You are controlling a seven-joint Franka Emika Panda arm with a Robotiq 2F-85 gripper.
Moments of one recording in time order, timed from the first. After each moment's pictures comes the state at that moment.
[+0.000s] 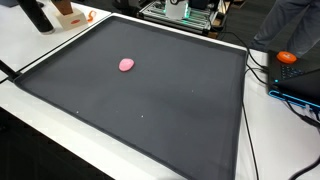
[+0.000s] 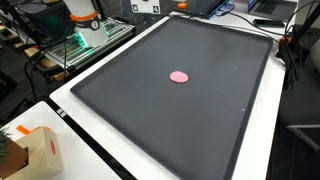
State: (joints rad) arm 0.02 -0.45 0.04 -2.48 -0.04 2.09 -0.04
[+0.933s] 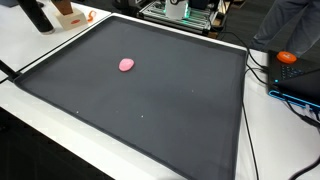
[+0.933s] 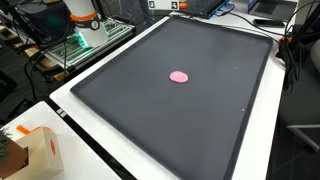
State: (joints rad) arm 0.02 -0.28 0.11 -2.29 -0.09 2.09 0.06
